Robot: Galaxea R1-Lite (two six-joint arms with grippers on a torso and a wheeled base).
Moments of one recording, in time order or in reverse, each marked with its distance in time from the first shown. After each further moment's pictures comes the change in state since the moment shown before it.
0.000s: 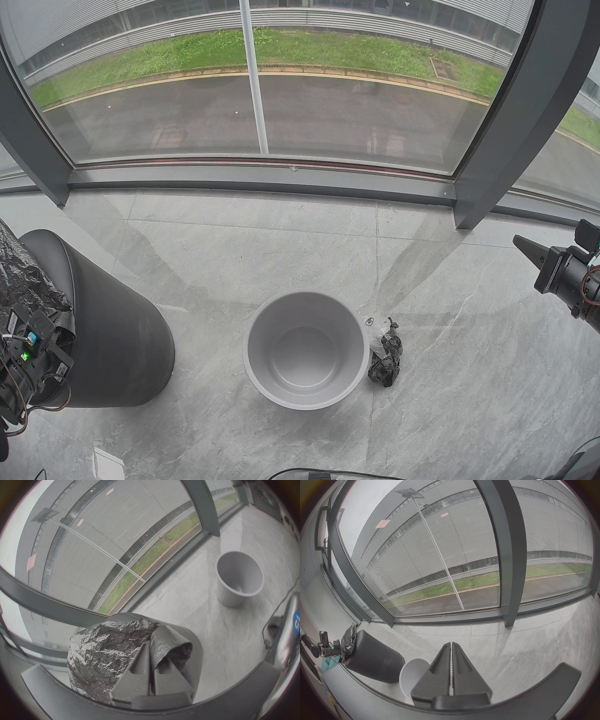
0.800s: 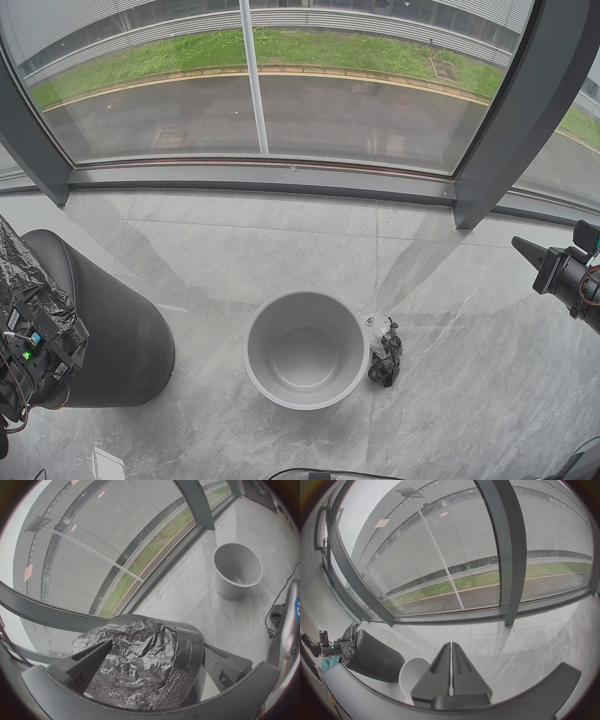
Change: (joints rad) left arm 0.000 0.012 -0.012 0.004 0.008 0.077; right arm 0.000 0.009 0.000 0.000 0.000 0.001
